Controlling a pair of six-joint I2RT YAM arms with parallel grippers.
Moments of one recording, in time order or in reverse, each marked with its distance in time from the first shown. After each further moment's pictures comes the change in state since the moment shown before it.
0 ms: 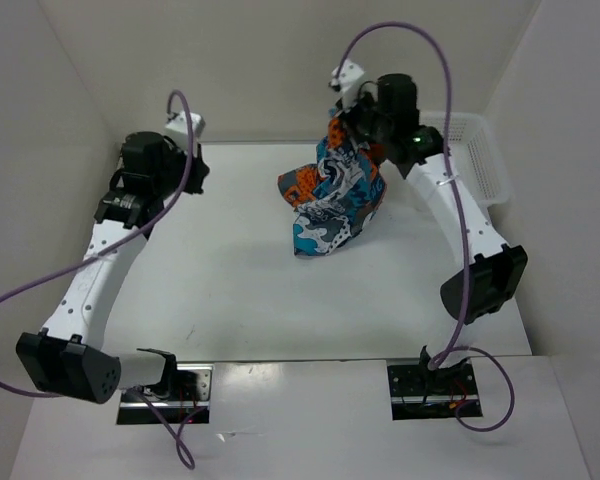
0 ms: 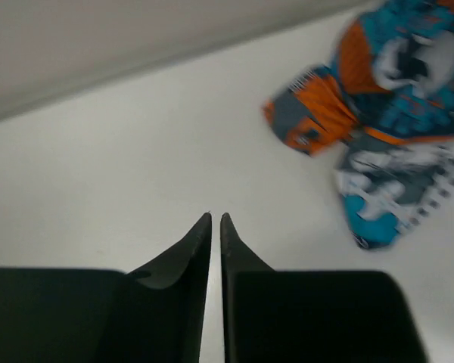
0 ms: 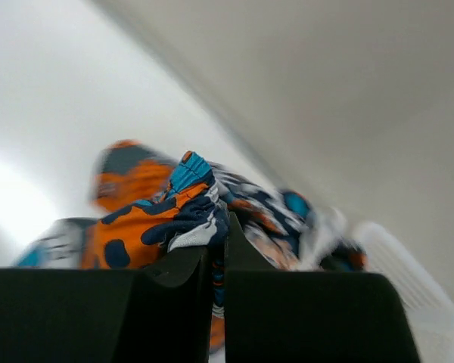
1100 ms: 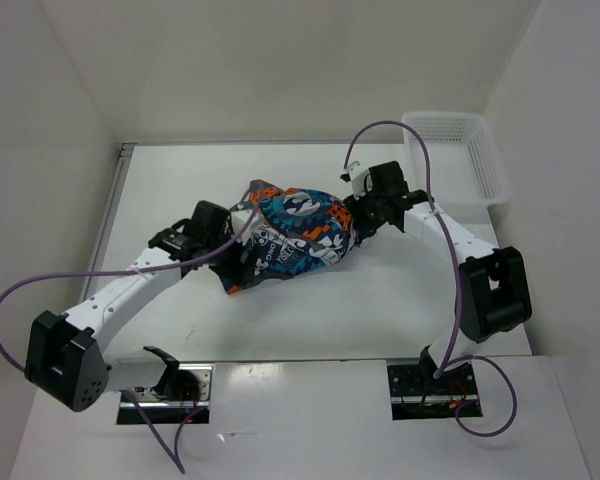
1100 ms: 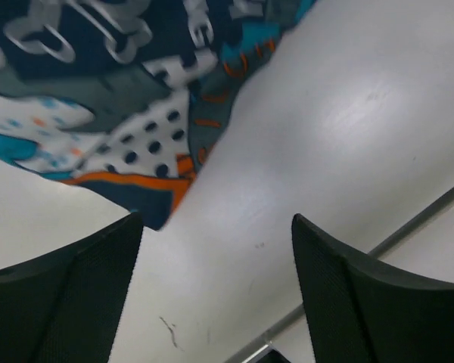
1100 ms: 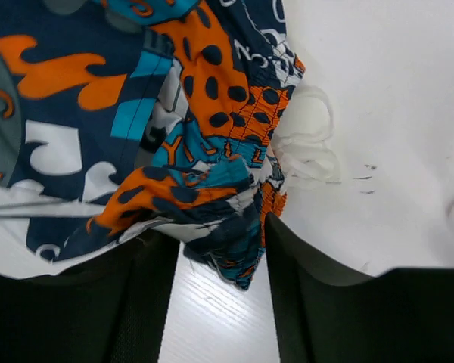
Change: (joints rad) left arm -0.335 -0.077 -0.443 -0.241 0.067 0.003; right arm 0.024 -0.143 -0.764 0.010 0.060 0.172
